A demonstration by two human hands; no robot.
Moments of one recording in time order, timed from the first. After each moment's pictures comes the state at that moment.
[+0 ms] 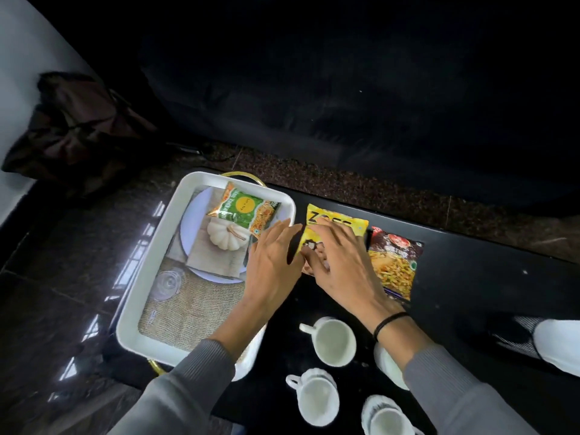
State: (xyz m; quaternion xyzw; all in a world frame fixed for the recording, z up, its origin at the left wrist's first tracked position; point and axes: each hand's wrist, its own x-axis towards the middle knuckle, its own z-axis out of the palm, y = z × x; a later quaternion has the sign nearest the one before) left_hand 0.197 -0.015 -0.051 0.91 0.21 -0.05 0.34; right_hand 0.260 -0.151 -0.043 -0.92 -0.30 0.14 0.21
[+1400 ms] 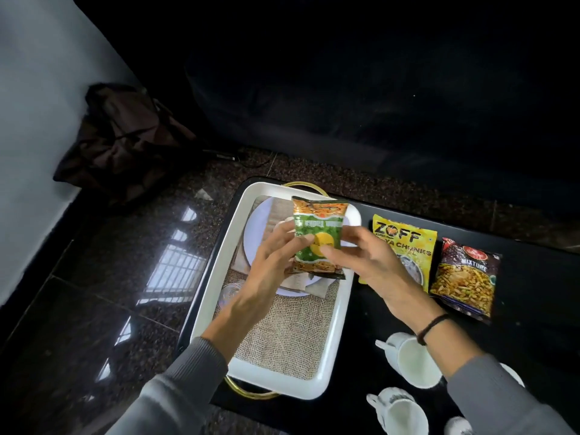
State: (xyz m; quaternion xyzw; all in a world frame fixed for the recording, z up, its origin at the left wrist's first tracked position) left_hand 0.161 0.115 -0.046 0.55 0.29 -0.07 0.78; right_hand 0.248 -0.065 -0.046 -0.71 -0.03 0.39 0.58
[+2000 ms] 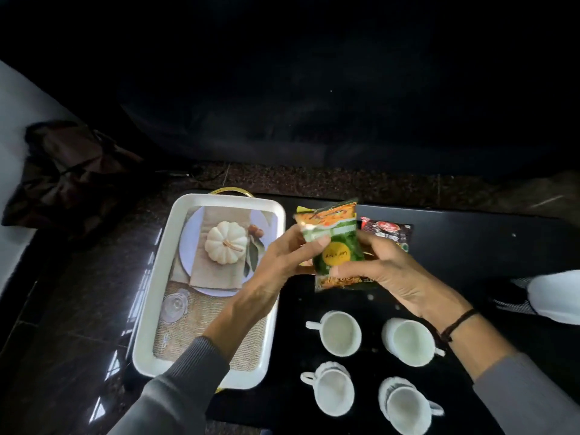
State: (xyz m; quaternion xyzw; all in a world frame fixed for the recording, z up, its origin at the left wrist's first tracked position) left_hand 0.206 -0.013 -0.012 0.58 0.20 -0.17 0.77; right_hand 0.265 -0.214 0.004 -0.68 -0.02 0.44 0.59
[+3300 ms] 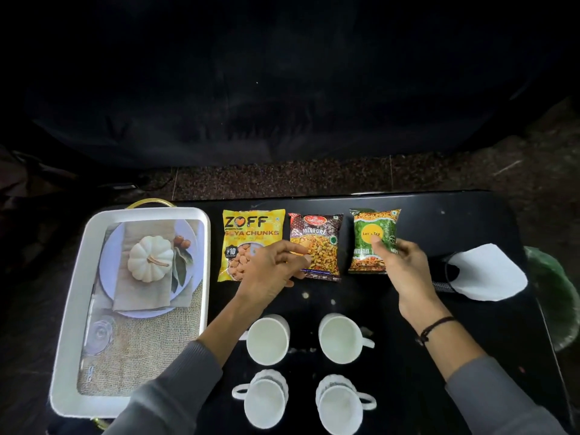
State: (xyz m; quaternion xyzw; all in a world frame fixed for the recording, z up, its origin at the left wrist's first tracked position) left_hand 0.243 -0.122 -0.058 0.72 0.23 -0.23 0.61; right_hand 0.274 -0.350 -0.081 -0.71 0.35 0.15 0.59
